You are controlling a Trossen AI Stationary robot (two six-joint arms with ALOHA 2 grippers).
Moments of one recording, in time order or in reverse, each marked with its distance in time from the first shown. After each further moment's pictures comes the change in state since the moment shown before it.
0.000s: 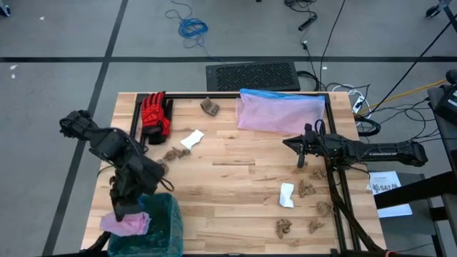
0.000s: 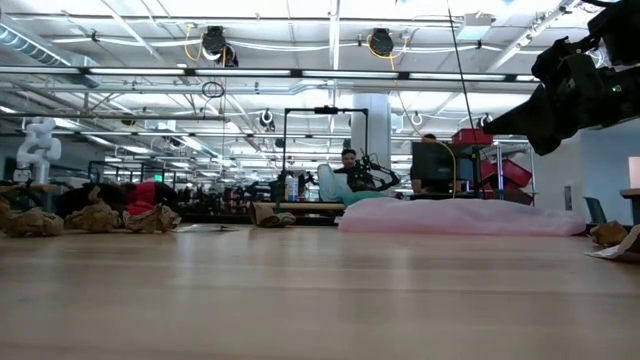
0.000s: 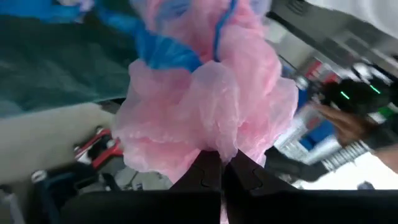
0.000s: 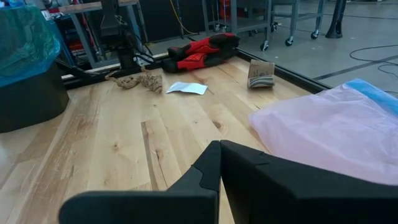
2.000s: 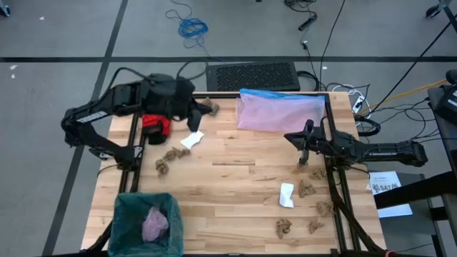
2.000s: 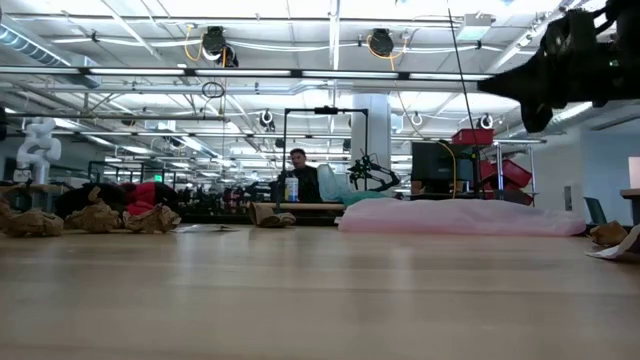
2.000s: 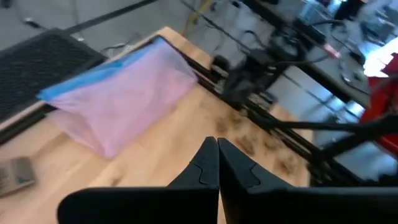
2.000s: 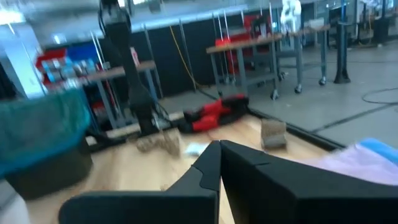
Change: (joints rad) left arm 0.690 0.026 0.155 0.554 -1.019 0.687; right arm 0.000 0.000 0.000 0.264 -0.003 0.020
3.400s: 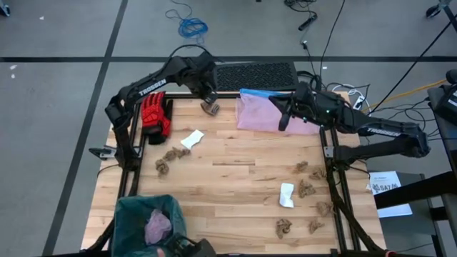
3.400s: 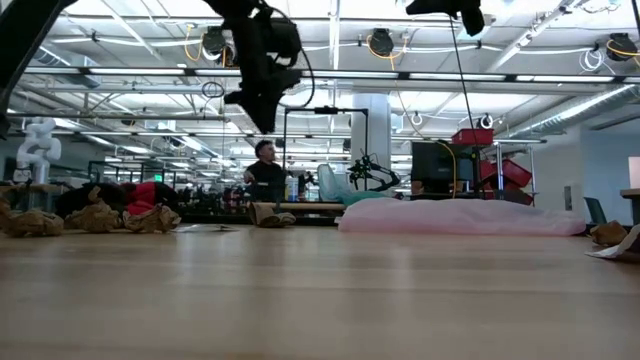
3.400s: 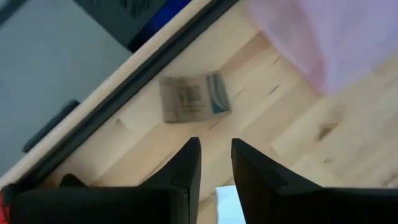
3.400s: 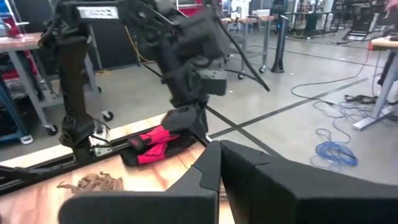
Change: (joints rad) left arm 0.517 0.489 0.087 -0.300 0.037 0.362; right arm -0.161 0.686 0.902 -0.396 0.056 -0.106
